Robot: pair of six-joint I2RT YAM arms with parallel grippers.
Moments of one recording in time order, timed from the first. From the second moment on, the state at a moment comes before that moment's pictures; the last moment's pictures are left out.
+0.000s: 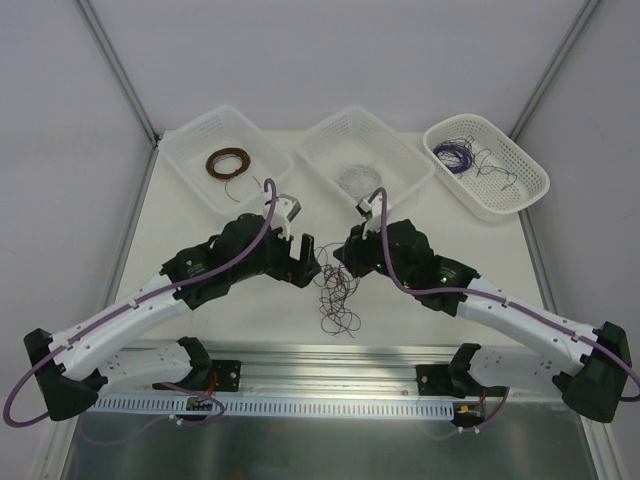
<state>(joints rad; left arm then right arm) -0.91 0.99 1.02 -0.58 -0.08 -0.41 0.96 1.08 0.84 -0.14 0.07 0.39</state>
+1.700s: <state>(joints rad) -0.93 1.52 0.70 0.15 -0.27 -0.81 0.85 0.84 1.37 -0.87 0.33 0.50</state>
